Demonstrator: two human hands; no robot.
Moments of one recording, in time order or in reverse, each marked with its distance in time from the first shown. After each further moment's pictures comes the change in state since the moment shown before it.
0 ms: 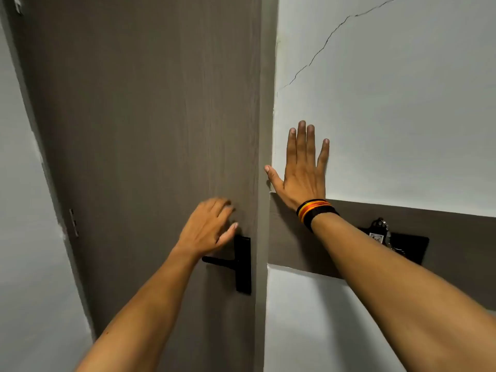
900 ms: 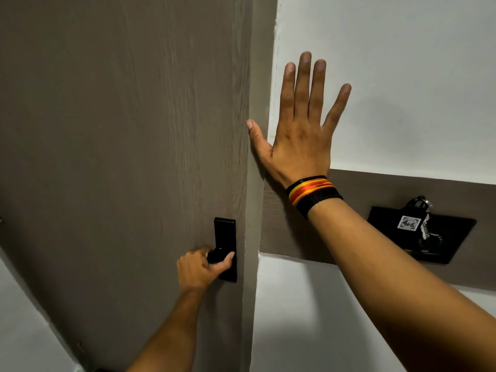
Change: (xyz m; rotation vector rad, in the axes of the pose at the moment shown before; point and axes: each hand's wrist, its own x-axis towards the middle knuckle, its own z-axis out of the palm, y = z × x) left_hand -0.082 0.053 0.193 -0.579 -0.078 -0.721; right_hand 0.012 -0.022 0.049 -0.118 0.320 0.040
